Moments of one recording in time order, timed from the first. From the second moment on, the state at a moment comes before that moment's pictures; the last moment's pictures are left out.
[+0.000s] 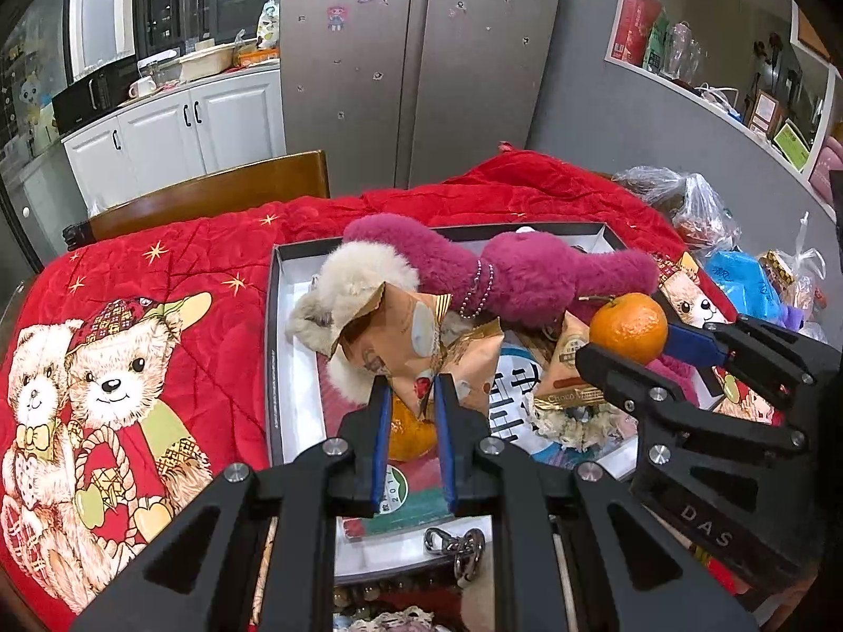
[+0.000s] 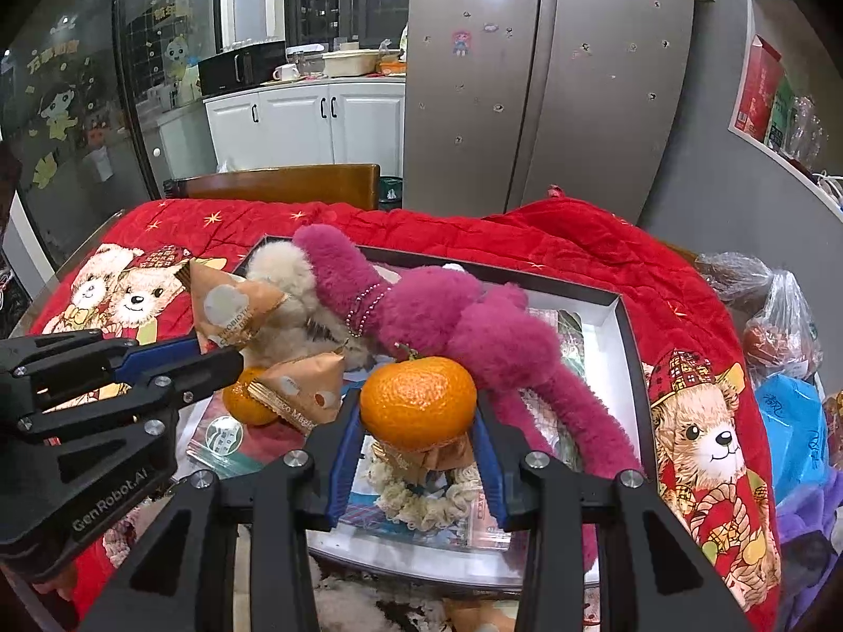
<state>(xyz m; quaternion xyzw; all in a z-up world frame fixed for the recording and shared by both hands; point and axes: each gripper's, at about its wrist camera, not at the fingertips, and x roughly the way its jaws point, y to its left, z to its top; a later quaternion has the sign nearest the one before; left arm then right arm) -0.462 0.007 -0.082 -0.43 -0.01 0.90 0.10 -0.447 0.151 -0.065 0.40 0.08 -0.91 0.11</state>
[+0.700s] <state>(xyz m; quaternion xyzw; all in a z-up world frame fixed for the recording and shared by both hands) -0.462 0.005 -0.079 -0.42 0.03 0.90 0.07 -0.443 0.156 -0.050 0.38 0.07 -0.92 0.08</state>
